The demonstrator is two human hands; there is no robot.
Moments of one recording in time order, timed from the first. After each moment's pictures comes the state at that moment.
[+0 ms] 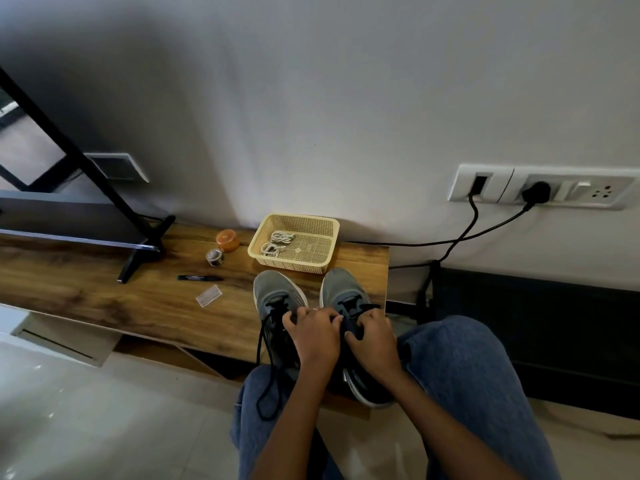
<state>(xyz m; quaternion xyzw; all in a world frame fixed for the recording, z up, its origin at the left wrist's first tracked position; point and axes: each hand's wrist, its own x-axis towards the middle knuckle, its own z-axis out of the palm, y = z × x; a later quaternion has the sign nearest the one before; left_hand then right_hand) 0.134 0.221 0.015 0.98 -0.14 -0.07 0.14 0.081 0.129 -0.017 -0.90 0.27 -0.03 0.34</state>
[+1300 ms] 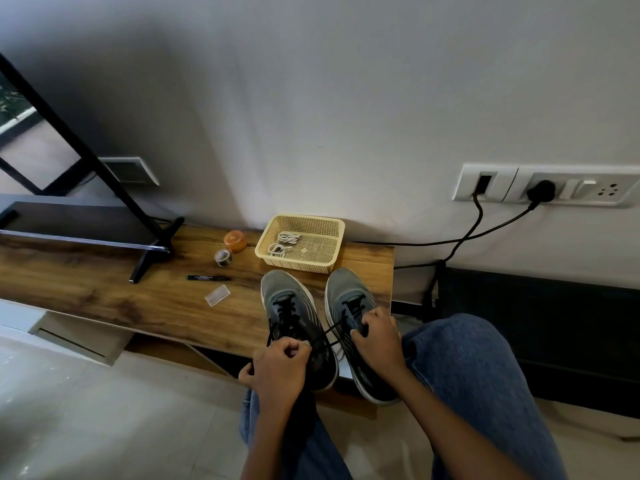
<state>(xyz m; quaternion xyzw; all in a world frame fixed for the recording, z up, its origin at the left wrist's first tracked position) 0.098 0.294 0.048 0.94 0.08 -0.09 0.32 0.078 0.132 -0.012 -0.90 0.26 -0.01 0.36</state>
